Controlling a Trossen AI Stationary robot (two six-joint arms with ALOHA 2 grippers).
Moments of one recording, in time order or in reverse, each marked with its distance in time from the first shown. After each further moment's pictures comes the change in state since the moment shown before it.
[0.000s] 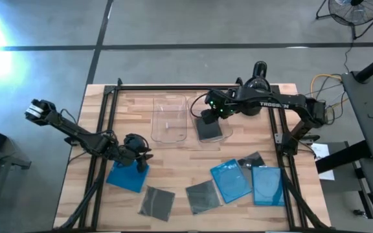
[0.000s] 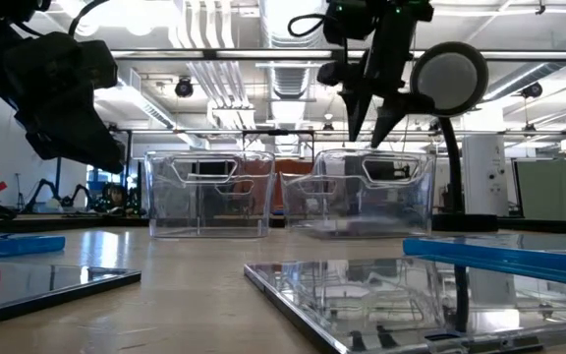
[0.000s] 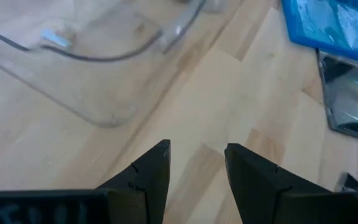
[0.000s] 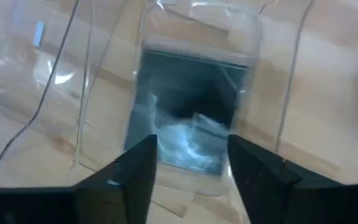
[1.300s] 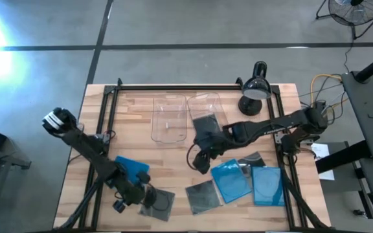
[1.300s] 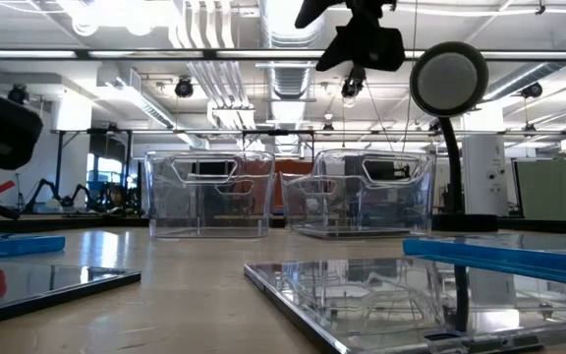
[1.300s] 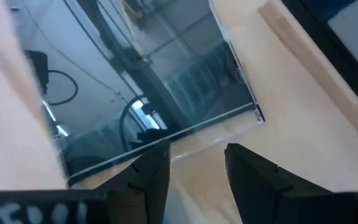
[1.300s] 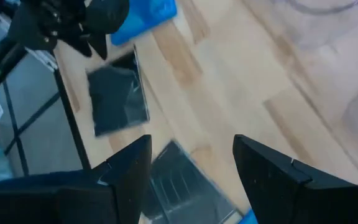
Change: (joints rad) left arm -0.336 0.478 0.222 0.080 0.558 0.687; right arm 0.472 0.036 0.044 0.323 -0.177 -0.037
